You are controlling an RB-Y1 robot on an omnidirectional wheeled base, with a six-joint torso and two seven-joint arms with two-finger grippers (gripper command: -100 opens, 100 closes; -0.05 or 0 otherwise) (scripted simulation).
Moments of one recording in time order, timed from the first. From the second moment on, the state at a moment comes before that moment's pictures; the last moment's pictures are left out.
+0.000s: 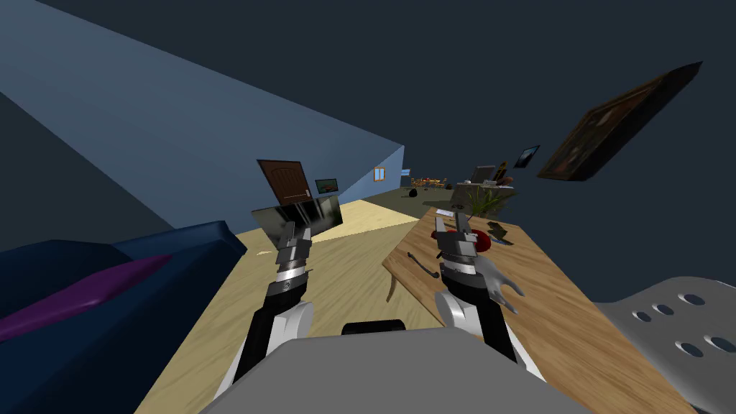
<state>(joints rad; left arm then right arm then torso) 0.50 -0.04 -0.05 -2.33 0.07 -0.39 -0.09 0.48 0.01 -0.03 -2.30 -0.08 -0.59 0.05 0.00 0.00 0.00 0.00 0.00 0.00</state>
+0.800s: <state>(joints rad) 0.50 -0.04 -0.05 -2.33 0.07 -0.39 -0.09 0.45 -0.20 -0.04 -2.19 -0.09 -0.56 -0.01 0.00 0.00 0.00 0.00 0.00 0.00</state>
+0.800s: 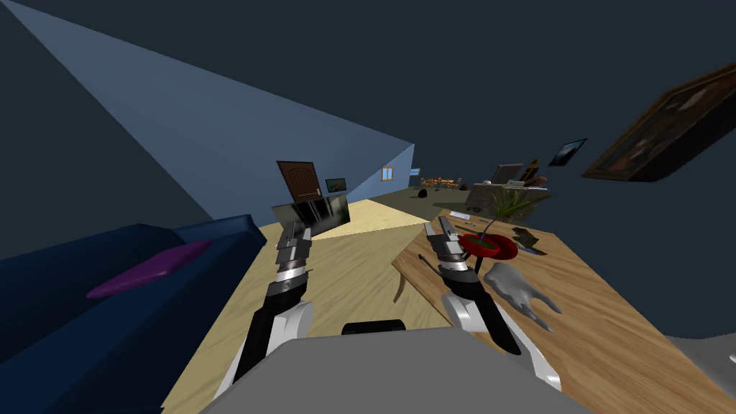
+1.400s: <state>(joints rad) 0.50 -0.04 -0.05 -2.33 0.07 -0.39 -0.09 0.42 -0.37 -0.04 -2.09 -0.10 -0.54 -0.06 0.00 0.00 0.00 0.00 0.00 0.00</state>
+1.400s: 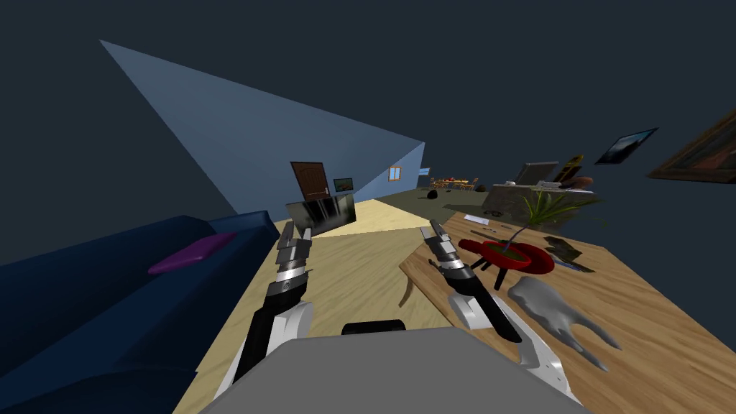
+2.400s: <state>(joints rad) 0.50 -0.04 -0.05 -2.33 0.07 -0.39 -0.09 0.37 -0.66 -0.04 -1.91 -0.12 -0.48 -0.15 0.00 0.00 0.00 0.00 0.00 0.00</state>
